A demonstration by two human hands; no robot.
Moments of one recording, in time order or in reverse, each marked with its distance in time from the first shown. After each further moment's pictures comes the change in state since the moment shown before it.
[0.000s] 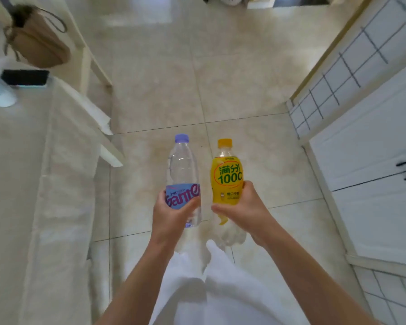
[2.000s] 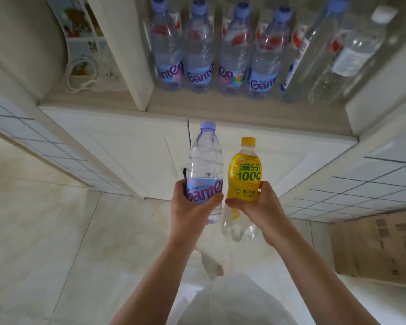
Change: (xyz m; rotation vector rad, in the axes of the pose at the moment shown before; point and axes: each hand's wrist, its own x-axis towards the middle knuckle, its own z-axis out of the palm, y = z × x) left_hand -0.099 0.068 0.797 0.575 -1.113 0.261; right_hand 0.047 0.211 -0.644 0.720 1.118 0.398
